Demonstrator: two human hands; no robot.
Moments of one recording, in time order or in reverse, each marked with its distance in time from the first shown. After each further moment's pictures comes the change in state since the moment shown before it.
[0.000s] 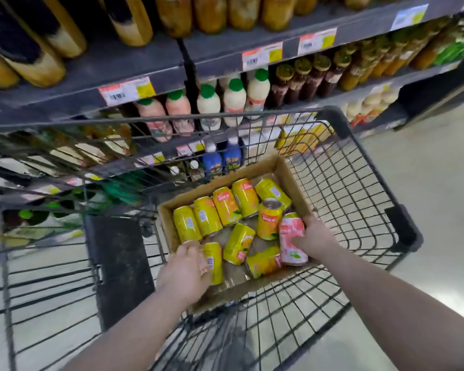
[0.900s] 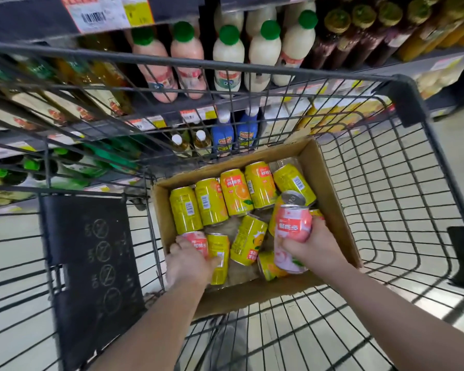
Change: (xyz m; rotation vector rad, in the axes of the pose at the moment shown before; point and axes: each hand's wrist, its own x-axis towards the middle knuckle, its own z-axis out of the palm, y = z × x) left_hand 0.092 -0.008 0.087 -0.150 -0.018 -0.478; right_hand 0.038 -0.012 0.055 0.399 0.008 -0.113
